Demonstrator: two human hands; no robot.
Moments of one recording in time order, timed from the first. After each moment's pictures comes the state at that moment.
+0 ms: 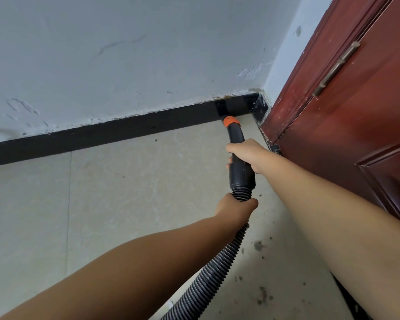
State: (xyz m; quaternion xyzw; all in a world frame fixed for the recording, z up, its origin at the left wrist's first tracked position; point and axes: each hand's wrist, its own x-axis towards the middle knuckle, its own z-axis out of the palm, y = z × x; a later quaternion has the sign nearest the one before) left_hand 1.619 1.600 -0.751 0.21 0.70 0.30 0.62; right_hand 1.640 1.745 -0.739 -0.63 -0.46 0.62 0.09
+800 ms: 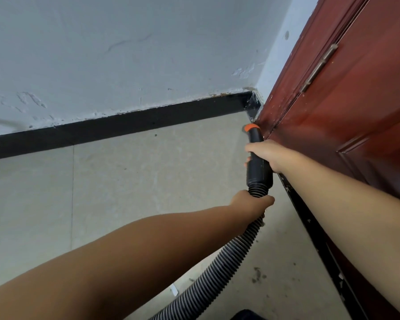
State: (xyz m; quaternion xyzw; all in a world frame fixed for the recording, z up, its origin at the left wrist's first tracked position) left_hand 1.647 1.583 -0.714 0.22 0.64 0.28 0.68; right_hand 1.689 1.727 -0.713 -0.68 -0.46 0.57 0.08
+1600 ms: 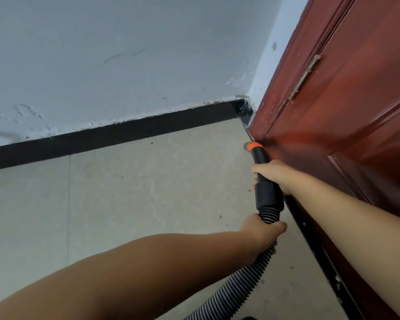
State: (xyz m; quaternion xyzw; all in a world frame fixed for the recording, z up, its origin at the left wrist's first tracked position) left_hand 1.680 1.555 -0.711 0.25 0.63 0.25 0.70; right_hand 1.729 1.703 -0.720 -0.69 -0.45 0.56 0.07
